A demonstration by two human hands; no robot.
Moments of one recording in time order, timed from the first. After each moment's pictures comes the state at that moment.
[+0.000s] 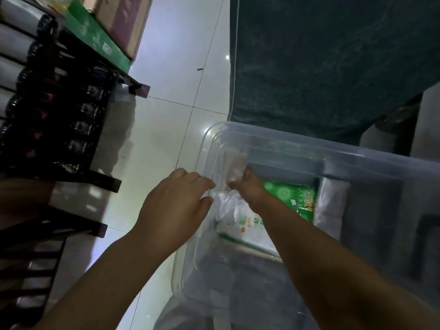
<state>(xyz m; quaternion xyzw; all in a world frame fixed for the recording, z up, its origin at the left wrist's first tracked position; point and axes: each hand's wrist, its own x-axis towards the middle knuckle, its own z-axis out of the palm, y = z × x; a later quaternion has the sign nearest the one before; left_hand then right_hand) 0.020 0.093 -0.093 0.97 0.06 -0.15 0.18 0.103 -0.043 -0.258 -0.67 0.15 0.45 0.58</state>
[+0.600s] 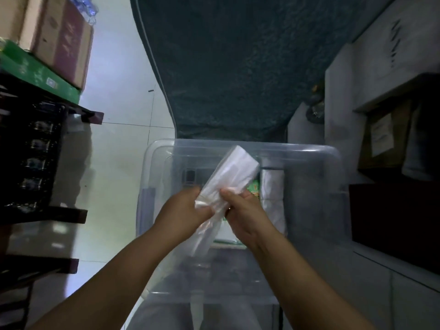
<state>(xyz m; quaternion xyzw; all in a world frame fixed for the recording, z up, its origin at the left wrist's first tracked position) 0.057 -0.007 -0.066 0.84 0.21 -0.32 0.38 0.074 -0.144 -0.126 -0.41 0.28 0.34 0.80</state>
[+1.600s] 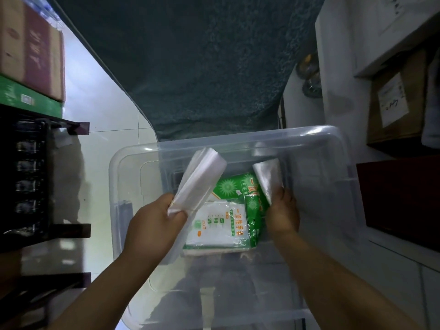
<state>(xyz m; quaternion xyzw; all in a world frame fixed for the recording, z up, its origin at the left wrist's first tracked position) 0.056 -0.006 -0.109 0.90 0.20 -0.27 0.28 0.057 -0.258 -0.277 -0.95 0.15 0.25 0.07</state>
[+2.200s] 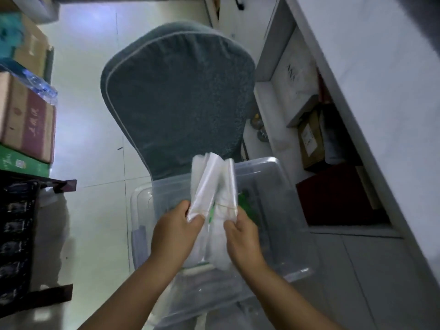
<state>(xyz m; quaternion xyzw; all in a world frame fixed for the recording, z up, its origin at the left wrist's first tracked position) 0.050 -0.029 0.007 0.90 0.13 -0.17 0.39 0.023 -0.163 -0.021 -0.75 0.22 0.12 0.61</state>
